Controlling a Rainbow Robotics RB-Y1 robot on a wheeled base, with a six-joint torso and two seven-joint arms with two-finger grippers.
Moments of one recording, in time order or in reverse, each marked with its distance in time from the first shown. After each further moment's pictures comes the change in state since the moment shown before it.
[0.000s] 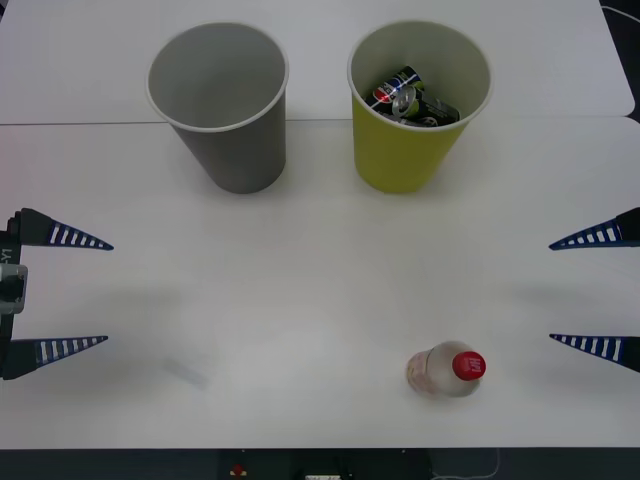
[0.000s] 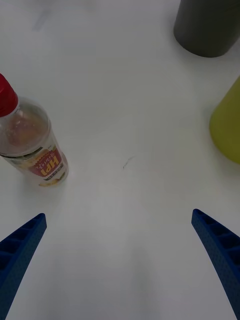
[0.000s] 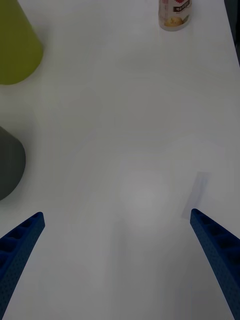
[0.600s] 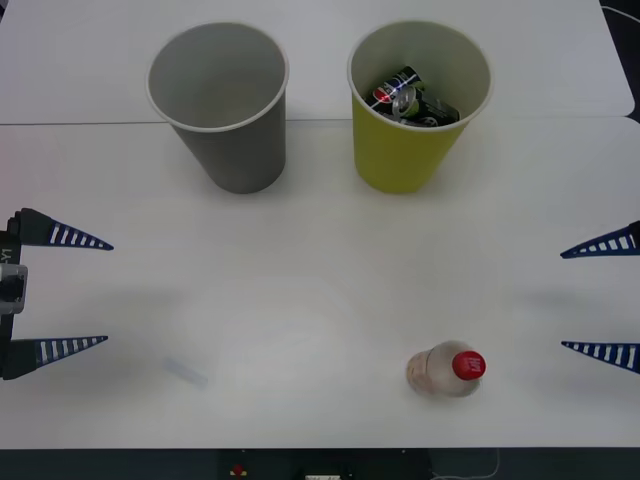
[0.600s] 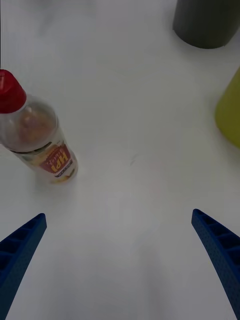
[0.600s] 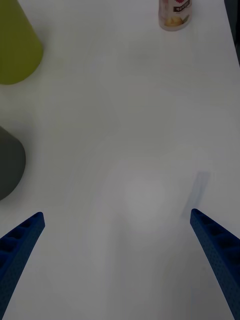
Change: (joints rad) right arm 0.028 -0.034 -0.002 0.063 -0.086 -0.017 0.018; left arm 0.000 0.000 0.000 0.000 0.000 0.000 0.000
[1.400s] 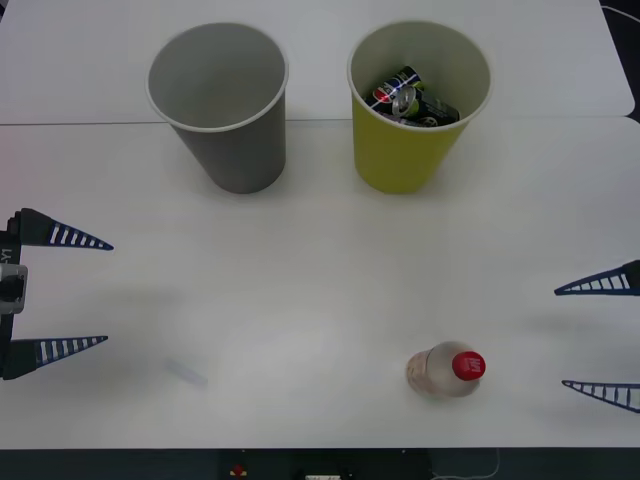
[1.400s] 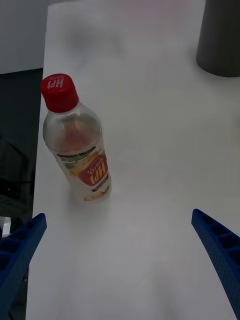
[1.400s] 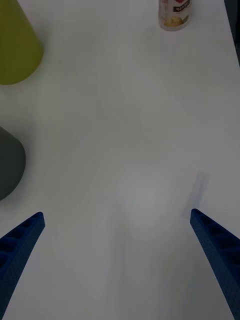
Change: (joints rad) right arm -0.009 0.008 0.166 0.246 -0.288 -0.078 0.369; left arm 0.000 0.000 0.000 0.000 0.000 0.000 0.000
